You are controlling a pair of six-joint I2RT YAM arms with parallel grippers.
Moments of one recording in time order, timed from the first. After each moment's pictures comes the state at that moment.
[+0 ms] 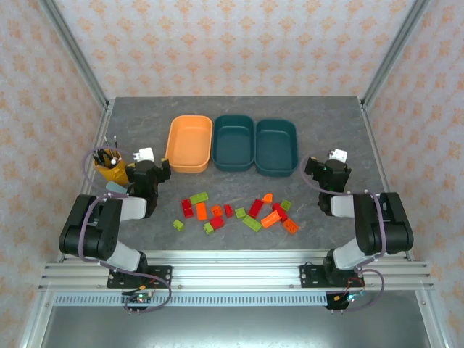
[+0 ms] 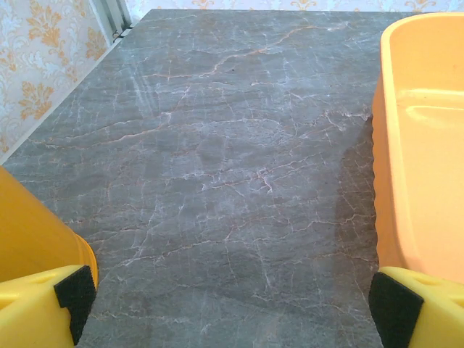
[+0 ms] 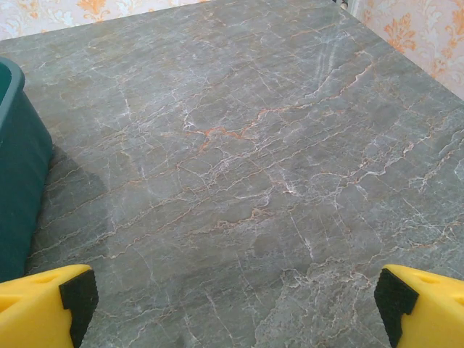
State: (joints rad) left arm -0.06 1.50 0.40 0.65 -0.37 -0.10; right arm 0.02 1.52 0.40 0.66 0.23 0.19
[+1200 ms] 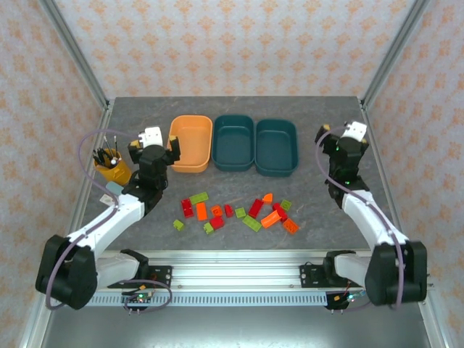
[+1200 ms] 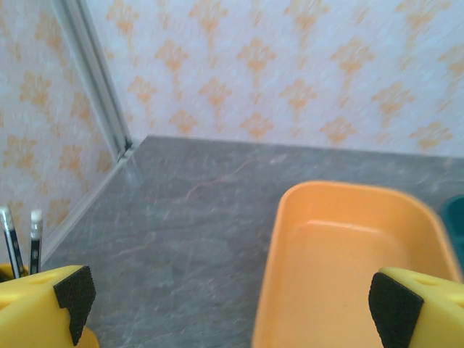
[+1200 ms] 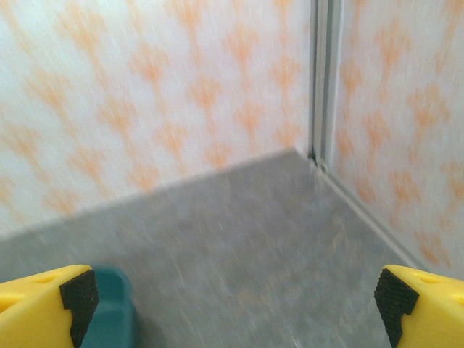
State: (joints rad) left arm -0.36 1.13 0.69 0.18 -0.65 -0.10; right arm 0.09 1.10 0.74 0.20 0.35 0.20
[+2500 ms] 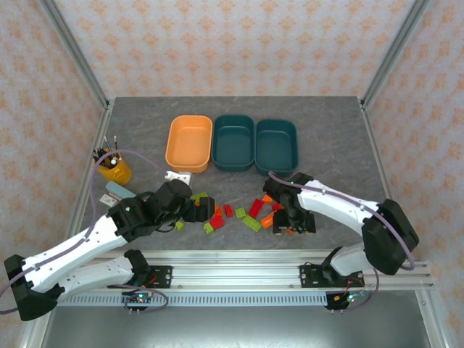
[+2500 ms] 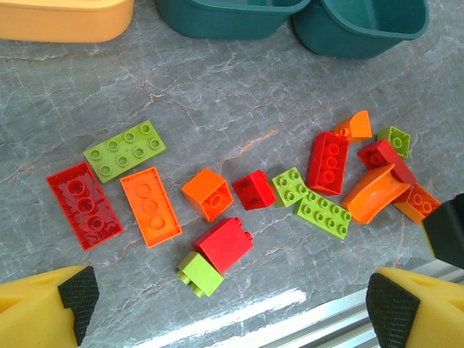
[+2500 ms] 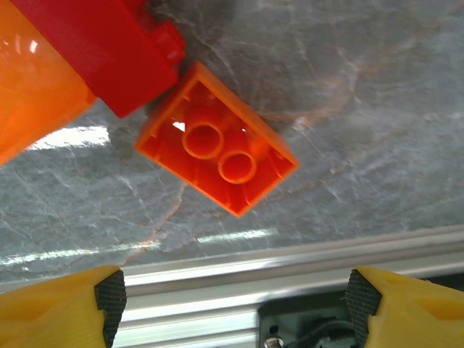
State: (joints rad) left arm -0.88 0.87 0.85 -0.84 -0.21 -0.77; right arm 0.73 1.42 0.88 -1.20 -0.01 0.76
